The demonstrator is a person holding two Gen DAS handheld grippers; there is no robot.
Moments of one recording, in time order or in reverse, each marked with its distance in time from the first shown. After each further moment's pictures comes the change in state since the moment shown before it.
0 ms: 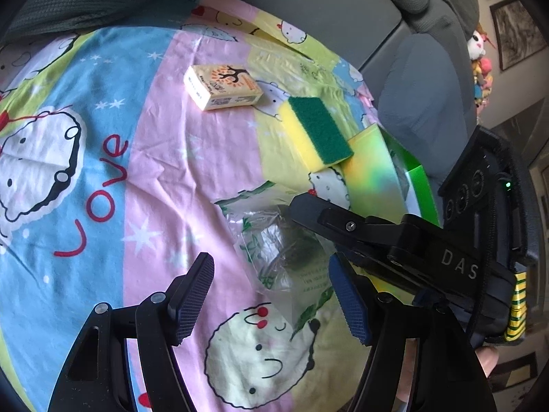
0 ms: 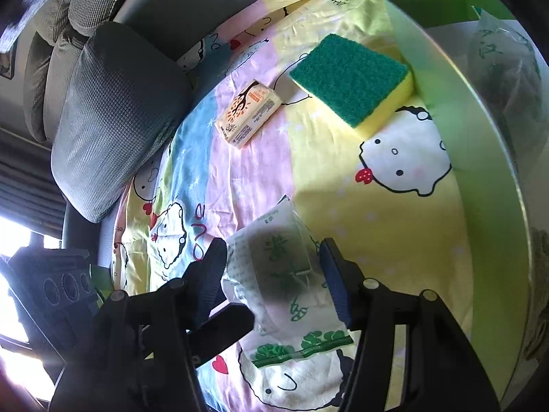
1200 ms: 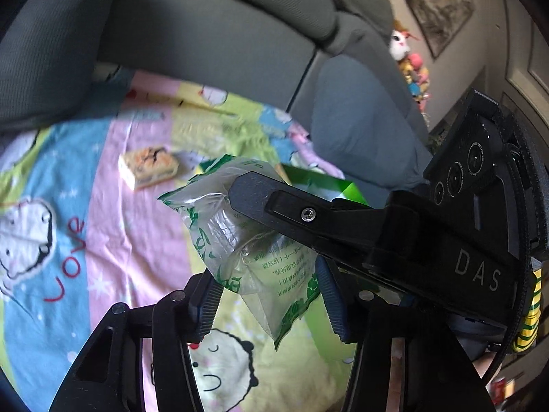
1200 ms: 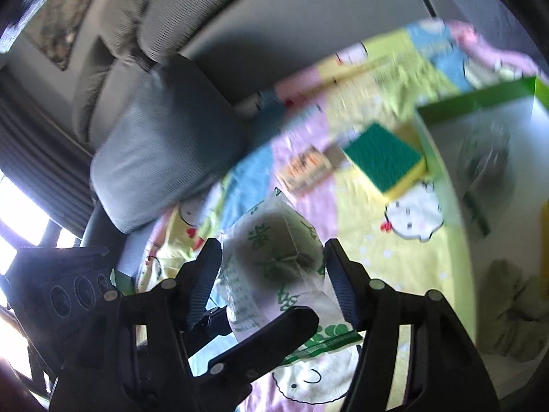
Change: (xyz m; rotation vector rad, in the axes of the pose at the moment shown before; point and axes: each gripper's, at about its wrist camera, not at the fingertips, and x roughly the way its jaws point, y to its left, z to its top) left arm -0.044 -0.079 -0.019 0.256 -0.247 -0.090; right arm -0.080 0.039 -0.016 -0.169 -0.247 0.109
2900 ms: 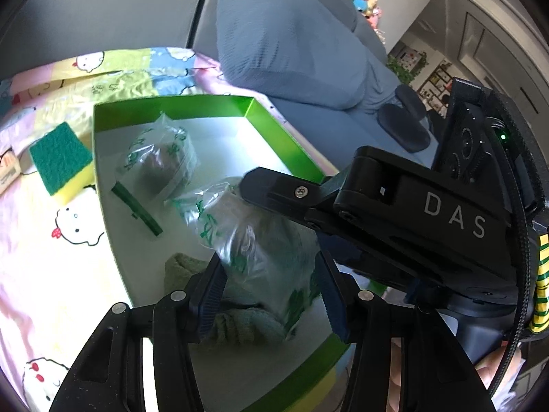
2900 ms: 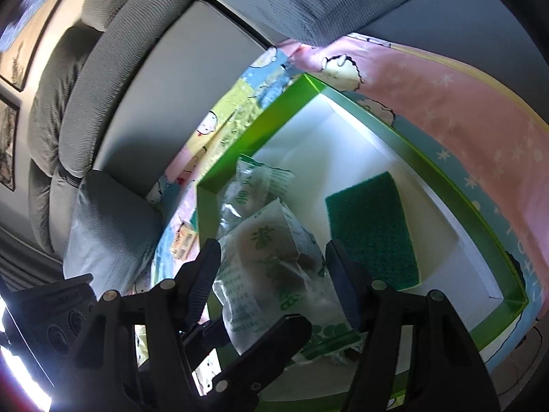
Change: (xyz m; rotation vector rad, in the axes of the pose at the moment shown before) left arm 0.127 -0.127 -0.035 0.208 0.256 -0.099; right arm -0.105 -0.165 -0.010 0.393 -0.167 -0.212
